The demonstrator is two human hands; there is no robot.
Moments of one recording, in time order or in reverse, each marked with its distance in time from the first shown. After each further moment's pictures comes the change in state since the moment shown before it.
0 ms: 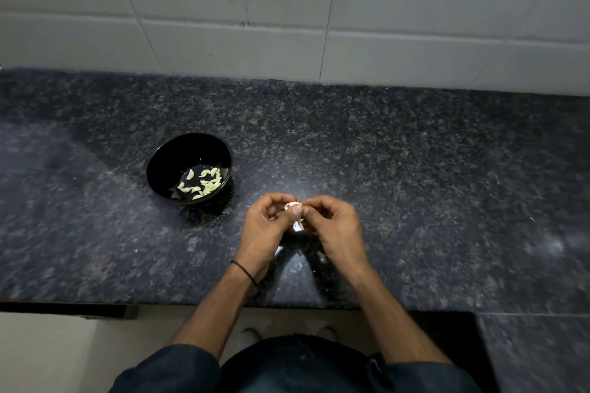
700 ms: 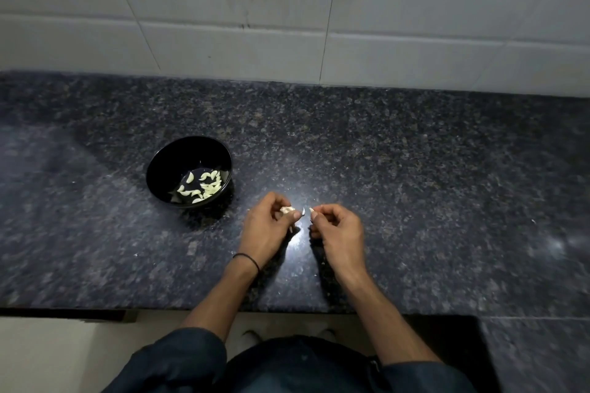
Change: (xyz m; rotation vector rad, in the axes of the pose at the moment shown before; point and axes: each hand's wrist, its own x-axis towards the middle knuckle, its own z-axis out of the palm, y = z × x) left_hand 0.026 -0.014 -0.011 0.580 0.045 0.083; right_hand 0.000 0.019 0.006 0.028 0.163 0.086
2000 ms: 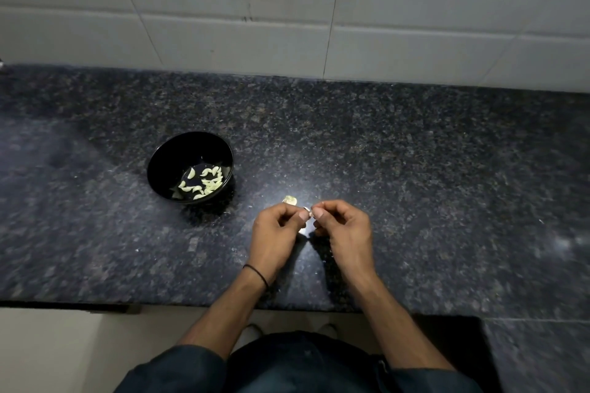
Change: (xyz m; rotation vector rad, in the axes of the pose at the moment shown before) left_hand -0.026 0.020 0.009 -0.171 -0.007 -0.118; right_hand -0.005 -0.014 -0.011 0.099 -0.065 -0.017
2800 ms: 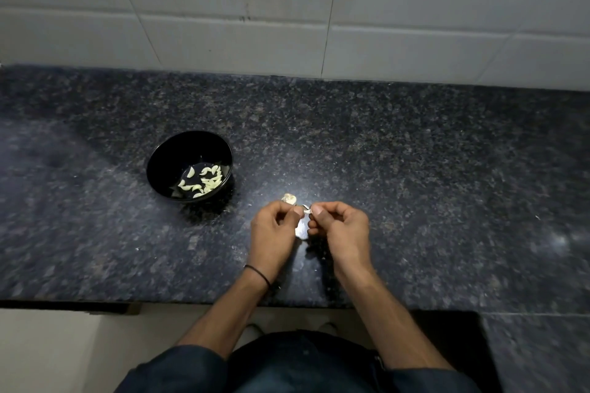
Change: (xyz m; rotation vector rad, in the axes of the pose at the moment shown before) left_hand -0.006 0.007 0.001 0.039 0.117 0.045; right_hand -0.004 -0.004 0.010 0.161 0.067 0.188
